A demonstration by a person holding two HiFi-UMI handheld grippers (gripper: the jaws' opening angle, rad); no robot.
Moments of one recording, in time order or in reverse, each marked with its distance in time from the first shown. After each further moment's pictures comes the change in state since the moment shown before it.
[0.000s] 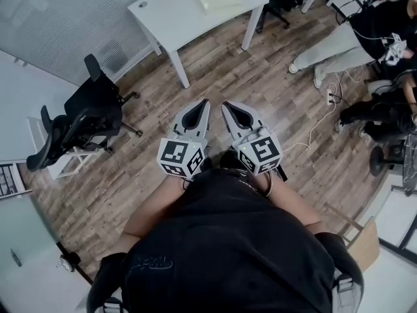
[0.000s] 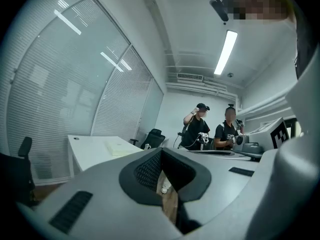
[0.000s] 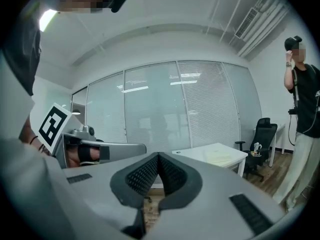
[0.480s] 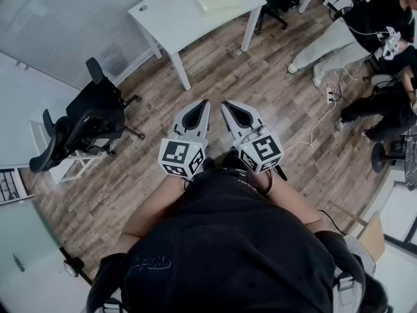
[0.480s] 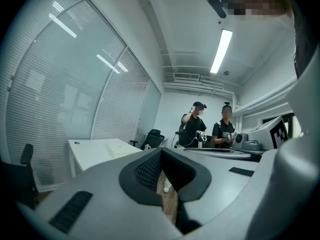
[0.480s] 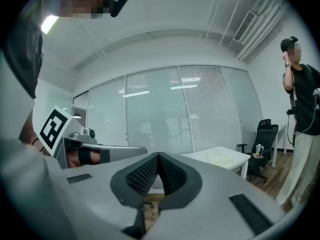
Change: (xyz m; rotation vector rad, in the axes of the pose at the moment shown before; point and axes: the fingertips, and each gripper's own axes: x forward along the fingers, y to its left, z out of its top) left arm -0.022 0.000 0.005 0.048 0.002 -0.010; right arm -0.004 0.022 0.007 0.005 -0.054 0.004
